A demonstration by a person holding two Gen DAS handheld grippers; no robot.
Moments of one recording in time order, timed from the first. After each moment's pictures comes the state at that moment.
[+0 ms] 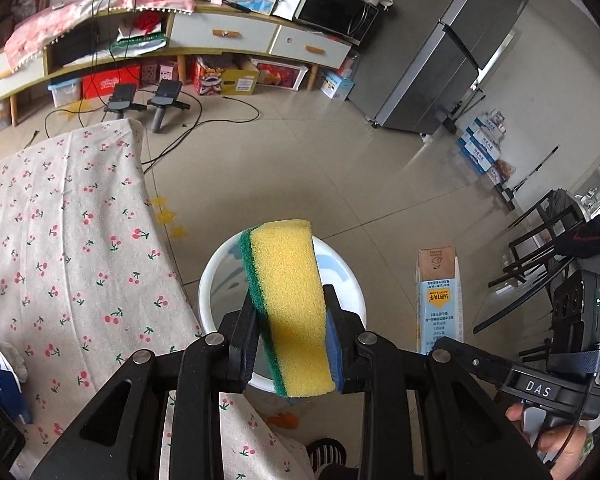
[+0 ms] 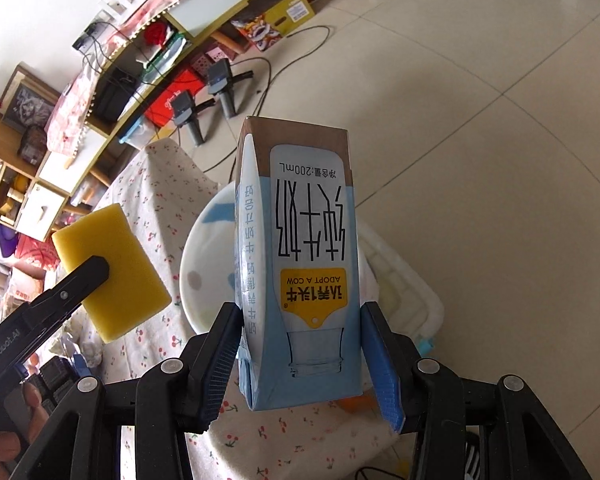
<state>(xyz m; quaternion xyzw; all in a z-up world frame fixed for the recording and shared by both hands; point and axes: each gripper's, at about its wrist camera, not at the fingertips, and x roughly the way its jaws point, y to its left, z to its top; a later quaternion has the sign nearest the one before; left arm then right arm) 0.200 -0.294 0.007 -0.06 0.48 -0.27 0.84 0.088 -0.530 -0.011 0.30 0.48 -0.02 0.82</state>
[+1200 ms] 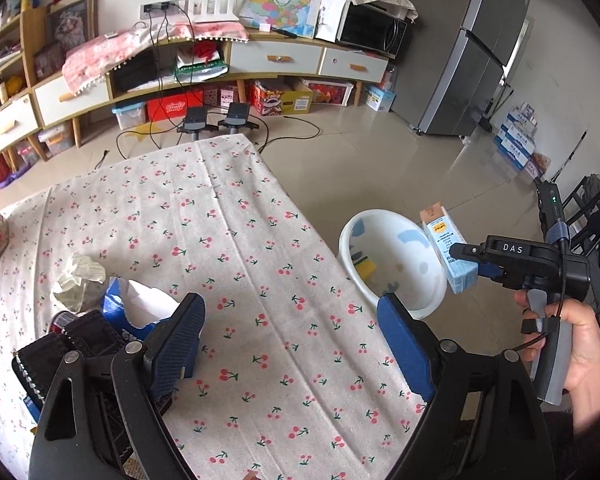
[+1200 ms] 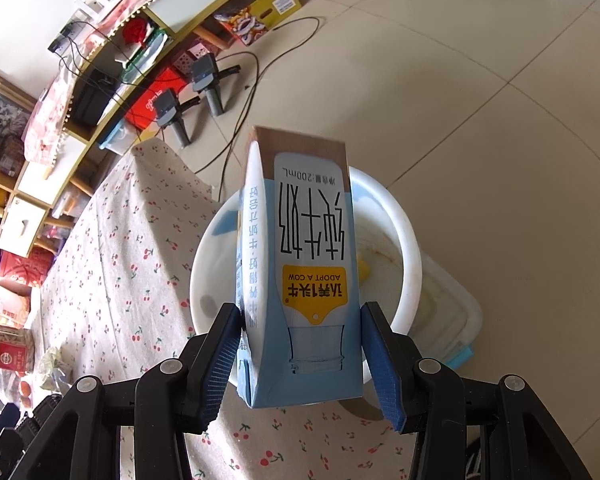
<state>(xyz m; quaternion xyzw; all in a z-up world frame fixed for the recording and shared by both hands) 0.151 -0.145 0.034 0.00 0.45 -0.20 0.87 0.135 -0.490 -0.025 0.30 0.49 -0.06 0.82</state>
